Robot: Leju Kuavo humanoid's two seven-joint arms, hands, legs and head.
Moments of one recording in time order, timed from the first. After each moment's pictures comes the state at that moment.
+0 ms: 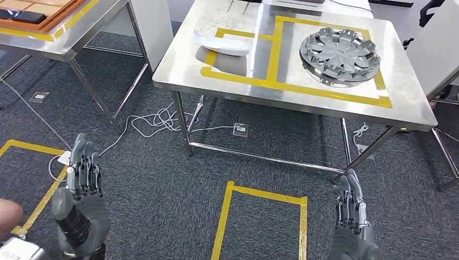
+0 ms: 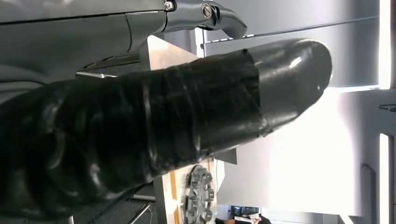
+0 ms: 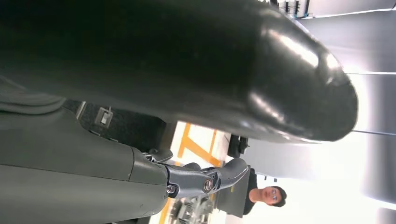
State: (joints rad) left arm 0.12 0.23 -0.70 -2.17 -0.37 0.69 -0.19; right arm 0.24 -0.24 0.61 -2.24 0.05 -0.70 -0.46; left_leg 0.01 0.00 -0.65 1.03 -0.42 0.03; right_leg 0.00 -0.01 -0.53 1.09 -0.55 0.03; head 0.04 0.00
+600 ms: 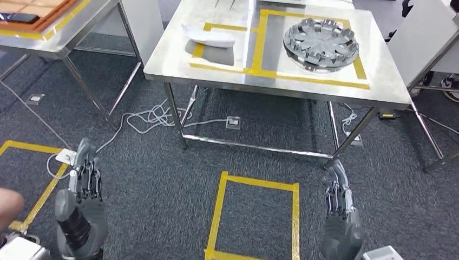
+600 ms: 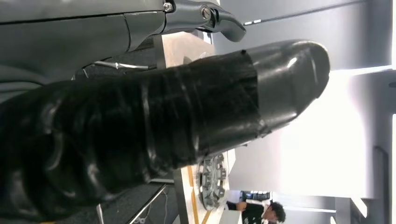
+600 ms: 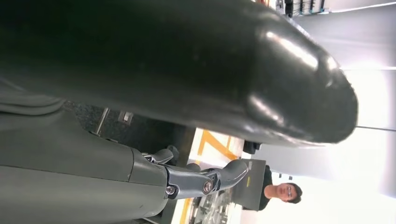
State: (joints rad) left arm 0.10 0.23 -0.70 -2.16 -0.35 0.63 -0.15; right arm 0.21 -0.24 0.60 -2.24 0.08 -0.70 -0.35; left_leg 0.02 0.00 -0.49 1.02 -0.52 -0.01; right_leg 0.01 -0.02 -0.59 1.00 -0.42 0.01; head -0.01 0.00
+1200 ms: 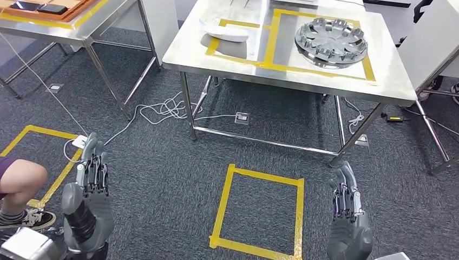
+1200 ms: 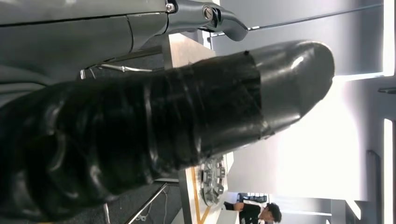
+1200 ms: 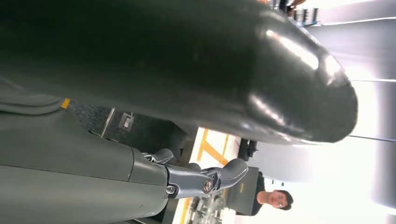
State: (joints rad) left arm 0.10 0.23 -0.69 -2.16 -0.34 0.63 -0.15; right arm 0.19 -0.24 0.60 -2.25 0.09 -0.70 -0.33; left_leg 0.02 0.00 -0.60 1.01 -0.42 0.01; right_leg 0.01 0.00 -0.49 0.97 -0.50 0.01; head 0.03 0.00
